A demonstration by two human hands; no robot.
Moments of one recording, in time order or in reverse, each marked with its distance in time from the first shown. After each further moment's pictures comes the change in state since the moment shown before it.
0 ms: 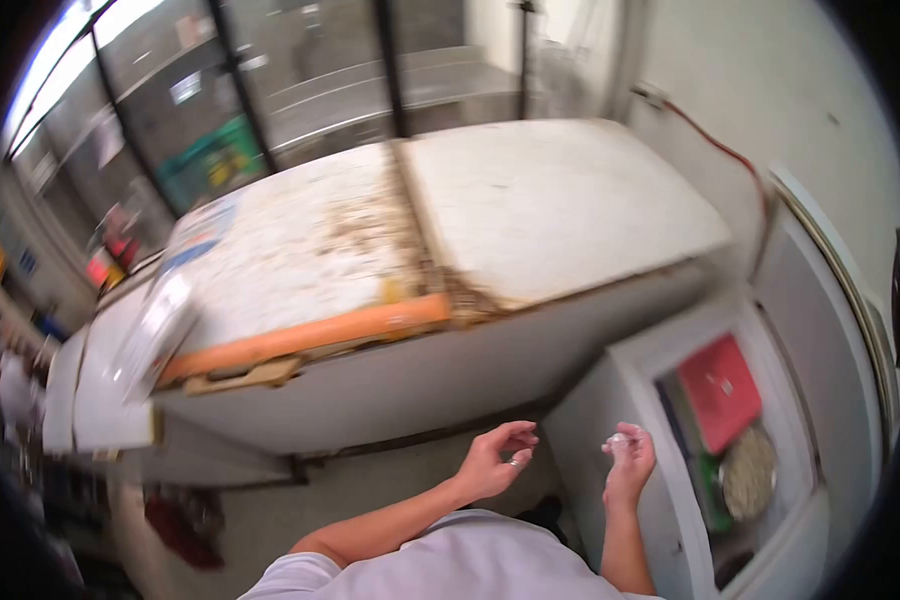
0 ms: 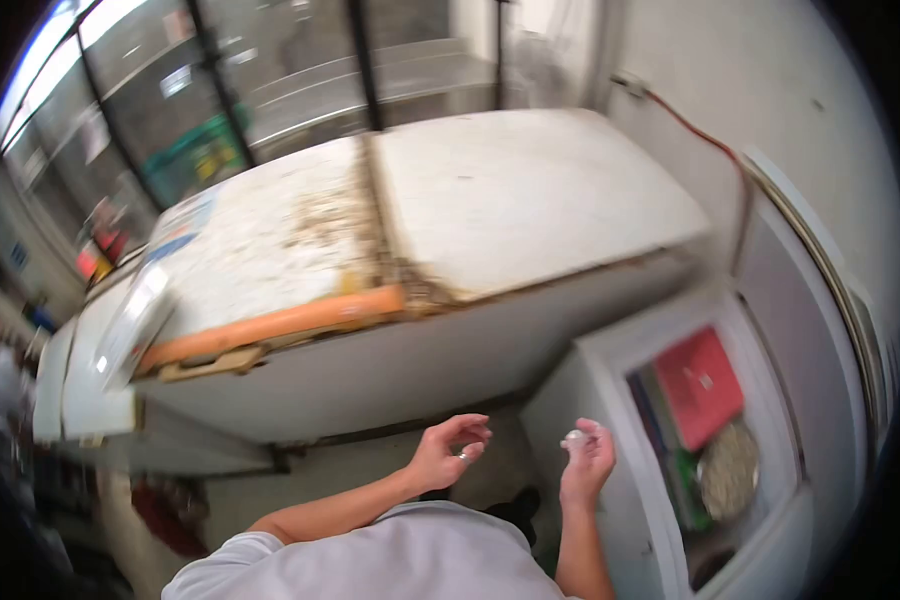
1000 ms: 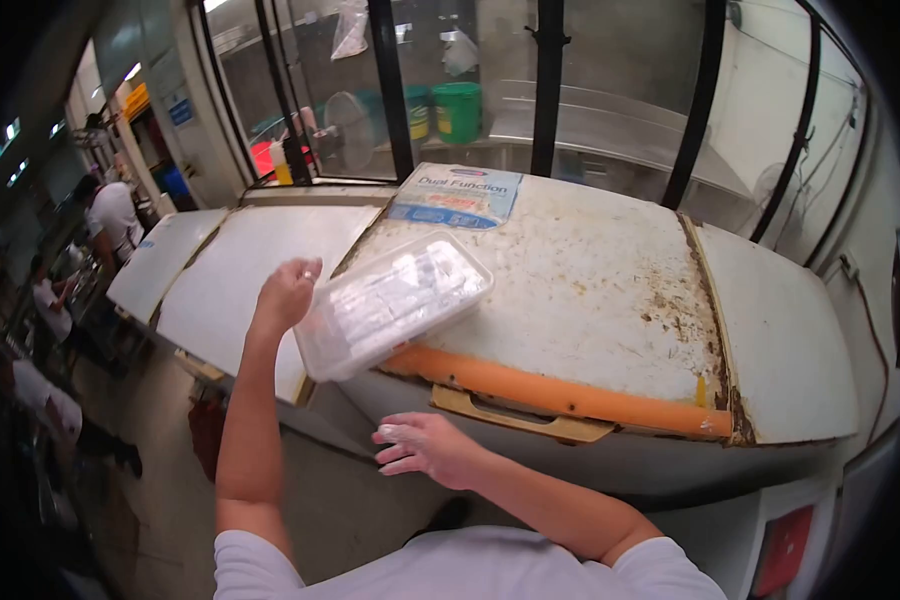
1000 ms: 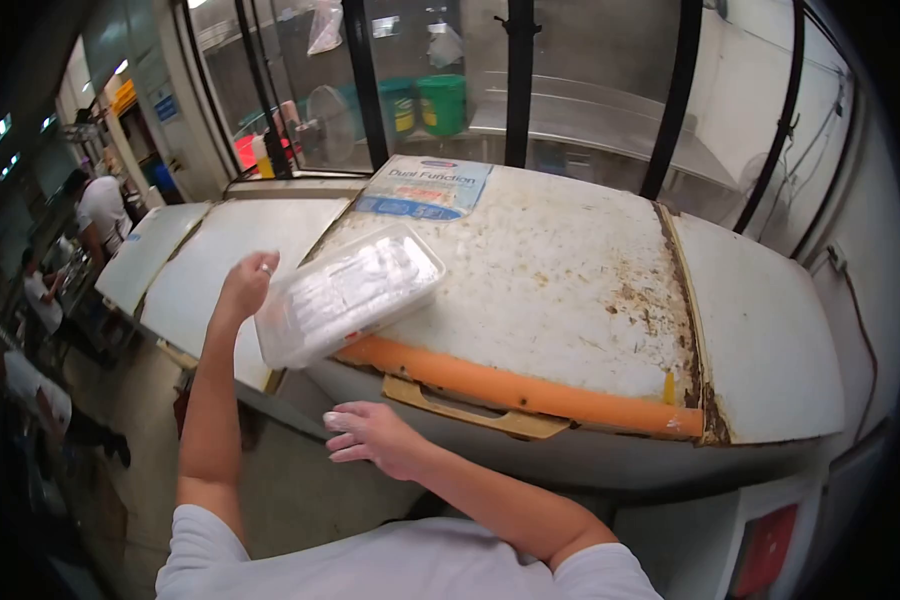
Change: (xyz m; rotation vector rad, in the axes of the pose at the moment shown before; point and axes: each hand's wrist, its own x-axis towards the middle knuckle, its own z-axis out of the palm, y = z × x) left_hand -0.260 0.206 -0.683 1.107 1.155 -0.324; right_hand -0.346 -0.127 0.563 0.132 -1.815 1.009
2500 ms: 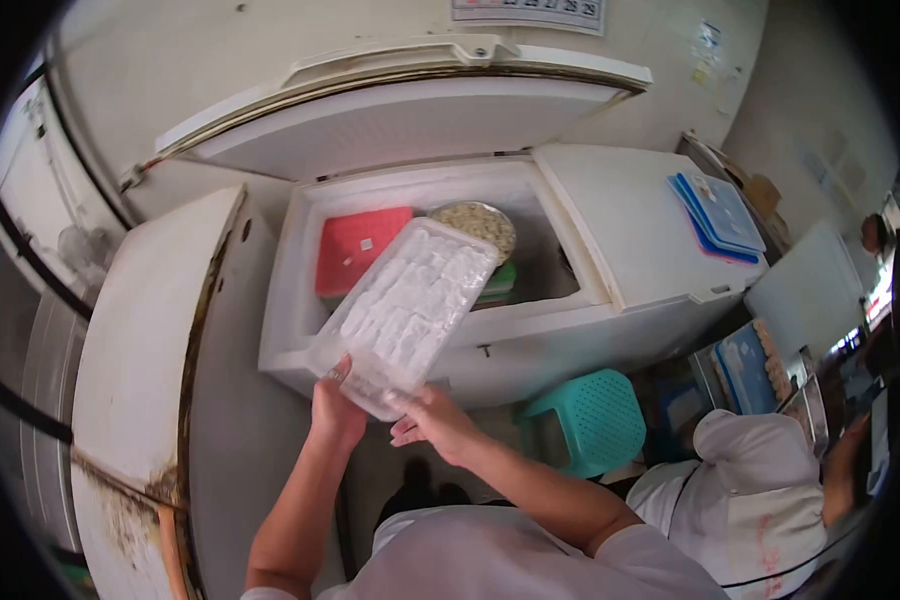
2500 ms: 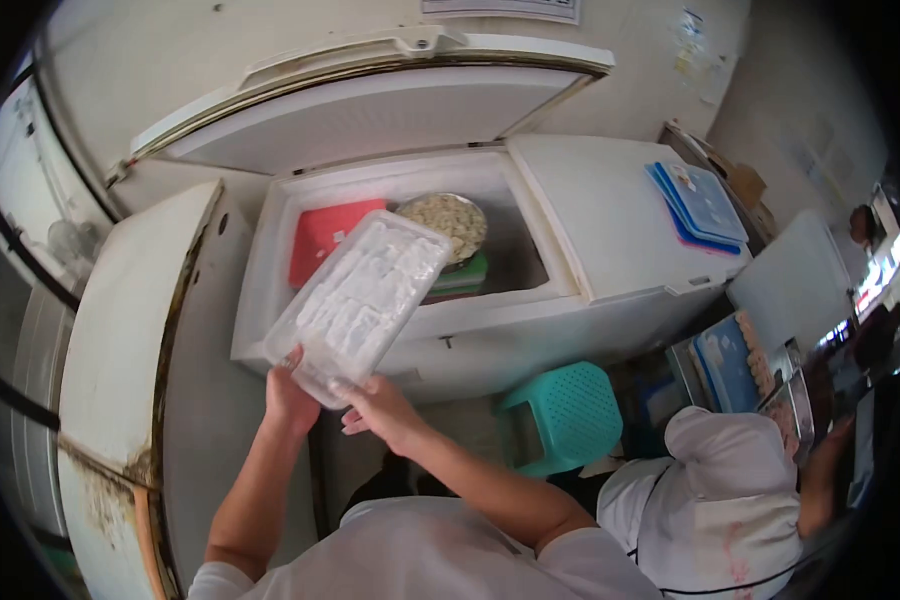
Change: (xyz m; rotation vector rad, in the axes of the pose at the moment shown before) left_hand -0.673 0.647 0.255 -1.046 -2.376 -0.128; right_hand -0.641 0.293 -0.088 0.690 1.670 -1.192
